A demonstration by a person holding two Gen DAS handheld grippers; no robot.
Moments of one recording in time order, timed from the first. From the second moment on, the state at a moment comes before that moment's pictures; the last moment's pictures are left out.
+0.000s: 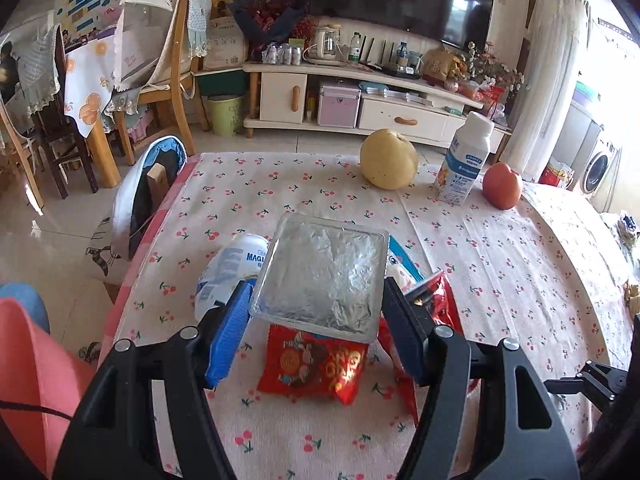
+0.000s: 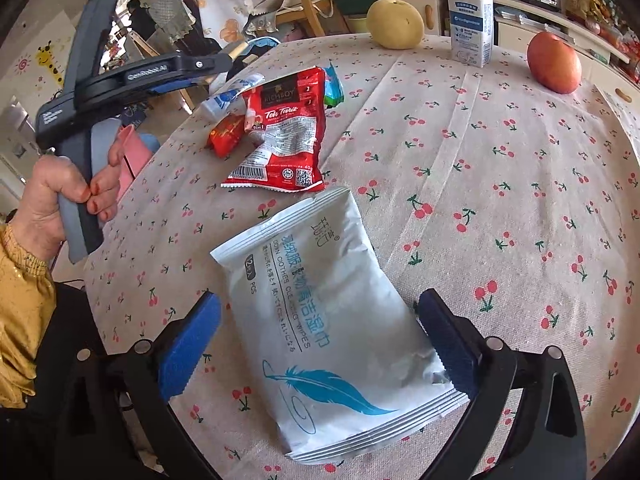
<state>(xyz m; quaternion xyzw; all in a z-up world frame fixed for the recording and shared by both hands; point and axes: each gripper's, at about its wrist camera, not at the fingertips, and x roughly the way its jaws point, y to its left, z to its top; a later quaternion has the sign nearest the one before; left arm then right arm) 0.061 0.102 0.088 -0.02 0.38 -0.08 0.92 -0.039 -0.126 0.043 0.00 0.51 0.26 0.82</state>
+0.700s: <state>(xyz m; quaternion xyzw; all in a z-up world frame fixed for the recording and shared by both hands) -0.041 0.135 0.107 -0.09 0.33 -0.06 0.94 -0.059 -0.106 0.030 -0.10 0.46 0.22 0.86</state>
